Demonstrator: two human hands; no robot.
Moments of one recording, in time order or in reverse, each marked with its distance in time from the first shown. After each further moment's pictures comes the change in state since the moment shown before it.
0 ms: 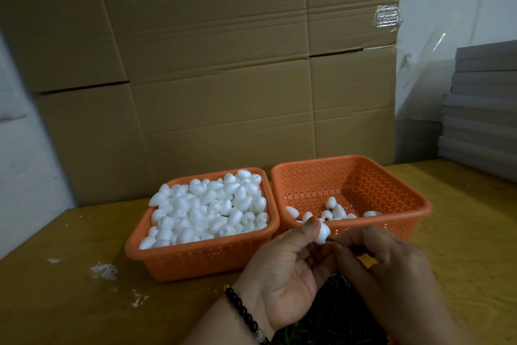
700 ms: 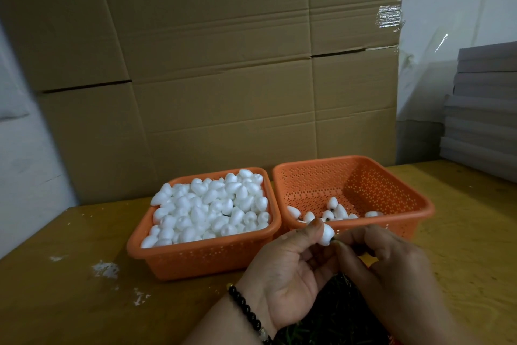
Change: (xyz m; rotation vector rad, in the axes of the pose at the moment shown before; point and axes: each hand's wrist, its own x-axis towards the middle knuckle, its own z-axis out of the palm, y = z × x) left_hand 0.000 0.001 -0.002 0.025 -0.055 -0.012; right_hand 0.002 0.000 0.002 0.007 -0.024 0.022
